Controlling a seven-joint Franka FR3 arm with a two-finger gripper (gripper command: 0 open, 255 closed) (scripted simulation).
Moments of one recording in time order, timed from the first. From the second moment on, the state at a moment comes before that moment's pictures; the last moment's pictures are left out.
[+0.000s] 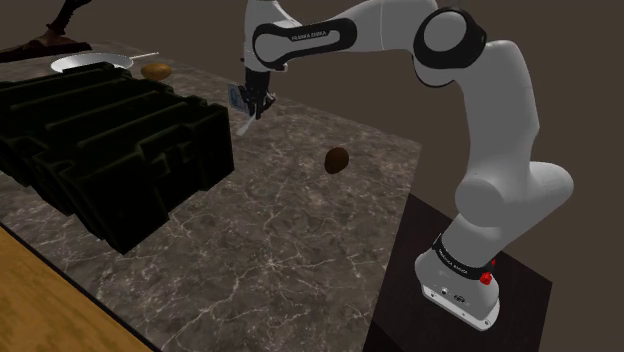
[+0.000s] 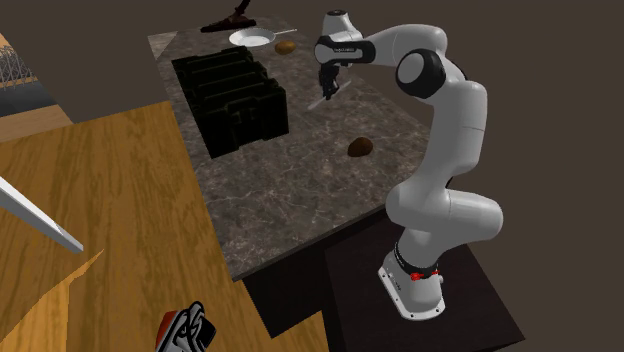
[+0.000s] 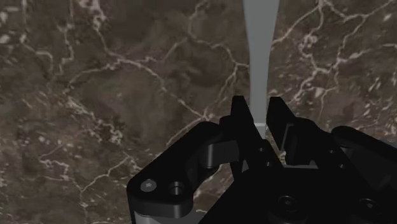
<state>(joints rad) -0.40 0.77 0.78 -1.33 -0.54 1.99 1.64</state>
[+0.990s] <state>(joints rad) -0.40 0.79 0.77 -1.35 -0.56 2.02 1.65</state>
